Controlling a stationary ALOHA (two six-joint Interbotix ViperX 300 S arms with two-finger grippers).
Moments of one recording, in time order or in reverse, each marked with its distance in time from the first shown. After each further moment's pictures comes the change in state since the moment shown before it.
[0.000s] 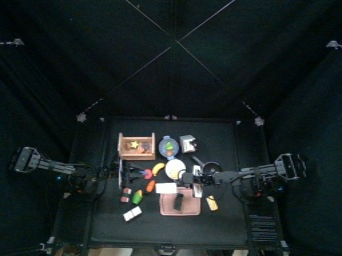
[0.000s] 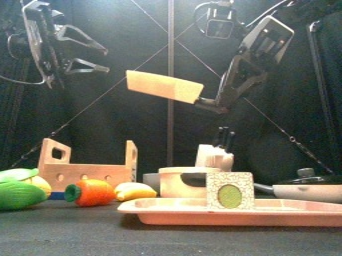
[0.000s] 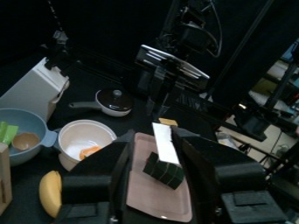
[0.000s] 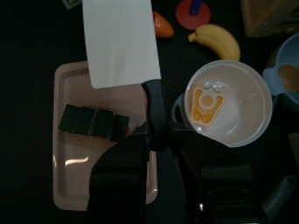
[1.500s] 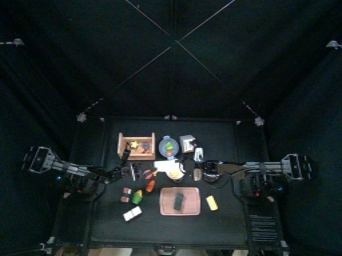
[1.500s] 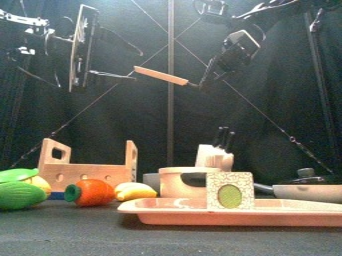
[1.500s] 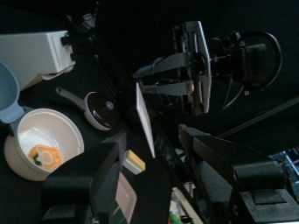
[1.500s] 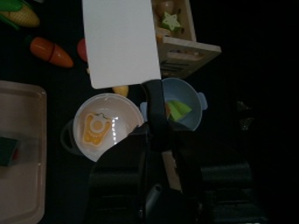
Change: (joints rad) left arm 0.017 0.249 -0.158 -0.230 -0.175 -0.416; right arm -0.110 -0.034 -0.107 -0.354 0.112 0.005
